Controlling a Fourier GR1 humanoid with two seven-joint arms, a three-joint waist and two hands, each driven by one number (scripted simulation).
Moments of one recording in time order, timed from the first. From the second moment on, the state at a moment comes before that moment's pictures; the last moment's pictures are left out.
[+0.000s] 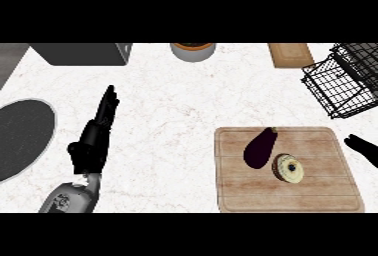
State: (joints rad) left arm -0.17 0.22 -0.27 -1.53 0.04 0.37 0.02; right arm 0.10 -0.98 0.00 -2.41 -0.16 0.33 0.88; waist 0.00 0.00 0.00
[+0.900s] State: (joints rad) left arm -0.20 0.17 -0.20 -1.48 0.00 0.31 0.01; right arm 0.08 -0.82 0.15 -2.37 0.22 0.51 0.79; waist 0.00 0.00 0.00
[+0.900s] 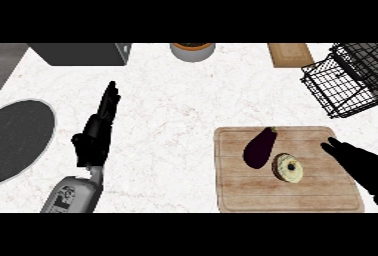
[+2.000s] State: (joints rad) left arm -0.16 0.12 -0.15 -1.55 -0.08 0.25 0.06; right arm 0.13 -0.56 0.12 -2.18 0.57 0.58 0.56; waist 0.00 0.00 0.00
